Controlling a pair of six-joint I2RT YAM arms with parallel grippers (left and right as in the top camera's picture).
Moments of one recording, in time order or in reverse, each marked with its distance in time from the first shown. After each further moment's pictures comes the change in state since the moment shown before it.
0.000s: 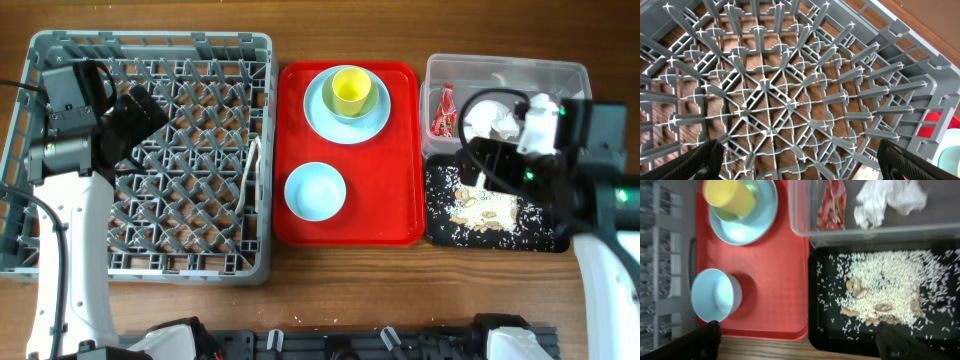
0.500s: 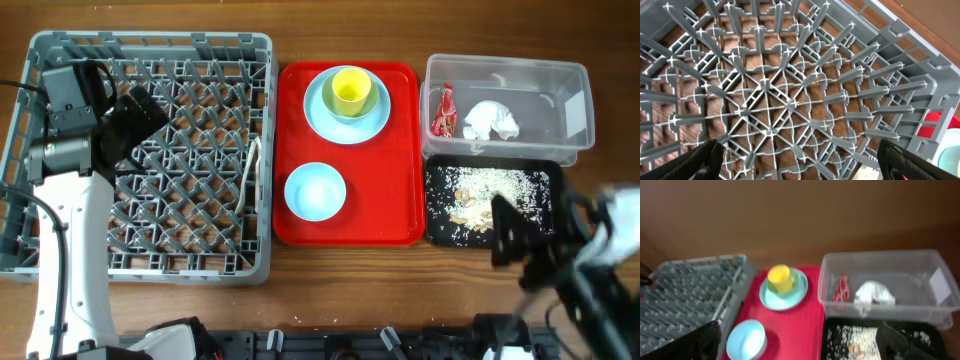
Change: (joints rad) left arm 0.000 0.000 0.000 0.000 0.000 0.000; right arm 0.000 -0.620 -0.002 0.102 0.000 0.000
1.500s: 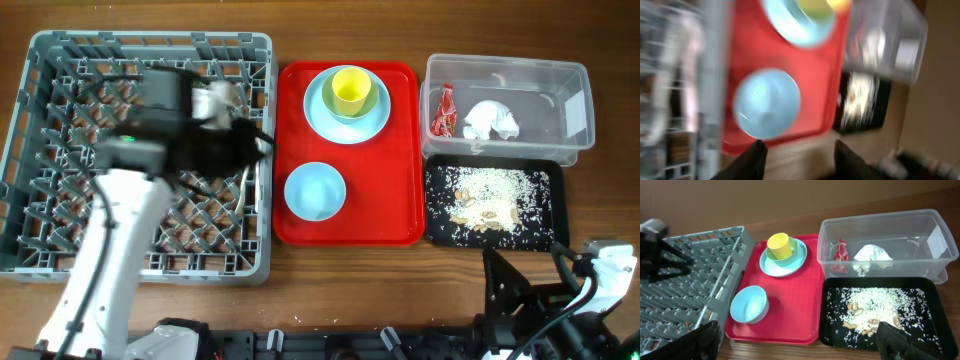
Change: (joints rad) left arm -0.362 0.002 -0.002 -0.160 0.620 -0.042; right arm 0.000 -0.112 -0.002 -0.244 0.000 0.000
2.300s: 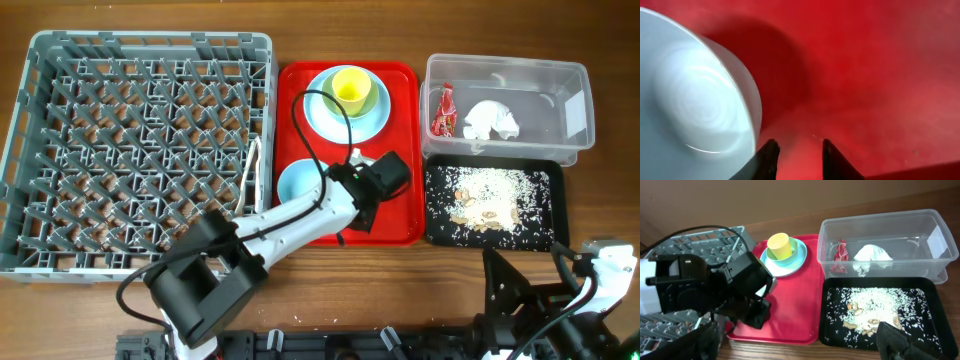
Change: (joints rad) left arm -0.745 0.510 -0.003 0.182 -0.737 -0.097; right arm 0.000 0.000 0.000 -0.001 0.000 0.000
